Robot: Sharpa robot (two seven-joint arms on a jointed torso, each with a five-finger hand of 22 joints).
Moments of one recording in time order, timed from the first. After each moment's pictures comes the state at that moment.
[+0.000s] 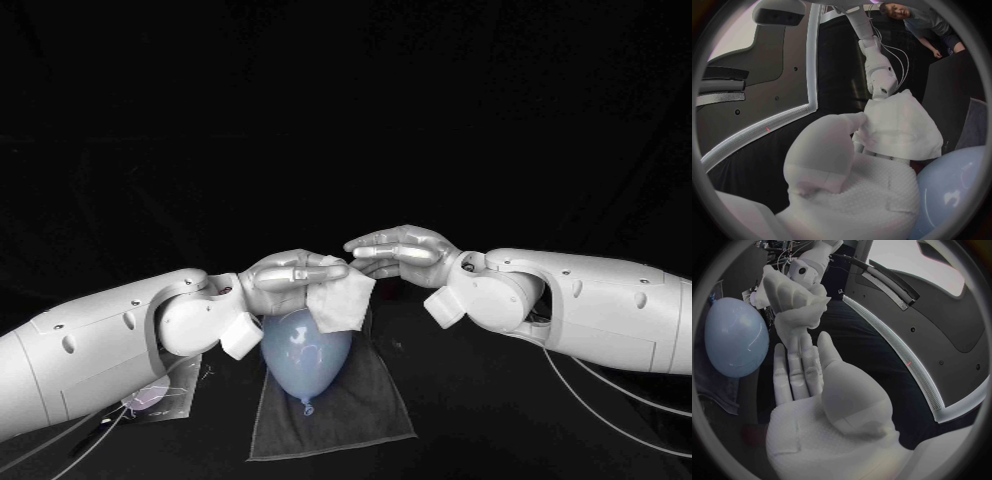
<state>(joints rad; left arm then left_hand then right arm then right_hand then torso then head) 1.20 -0.72 -0.05 1.42 -0.04 0.46 0.14 1.37 0.05 0.62 0.12 0.05 0.83 0.21 0.30 0.18 1.04 0.17 0.06 0.06 1.02 0.14 0.09 0.15 0.18 1.05 0.24 0.08 0.07 1.28 -0.84 -0.15 1.56 0.00 -0.03 0.24 1.50 0.25 -0.30 -0.23 0.05 0.85 0.21 0.29 0.20 1.20 0.14 0.19 0.07 0.93 0.12 0.45 0.32 0.18 0.81 0.26 0.09 0.09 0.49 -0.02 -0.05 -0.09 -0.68</state>
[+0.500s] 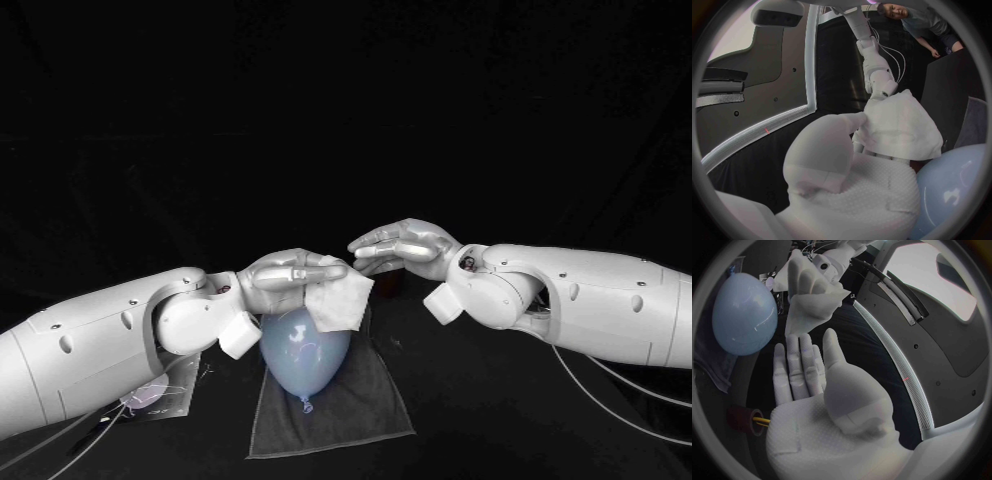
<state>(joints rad) 1.20 -0.72 -0.05 1.42 -0.05 0.45 0.13 1.35 0.05 0.64 0.11 0.05 0.83 0.21 0.31 0.18 1.04 0.17 0.06 0.06 1.02 0.14 0.09 0.15 0.18 1.05 0.24 0.08 0.07 1.28 -0.84 -0.15 1.55 -0.17 -0.13 0.24 1.42 0.29 -0.43 -0.29 0.05 0.84 0.21 0.36 0.22 1.18 0.14 0.17 0.08 0.91 0.13 0.50 0.35 0.18 0.82 0.26 0.09 0.08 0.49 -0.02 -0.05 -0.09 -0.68</state>
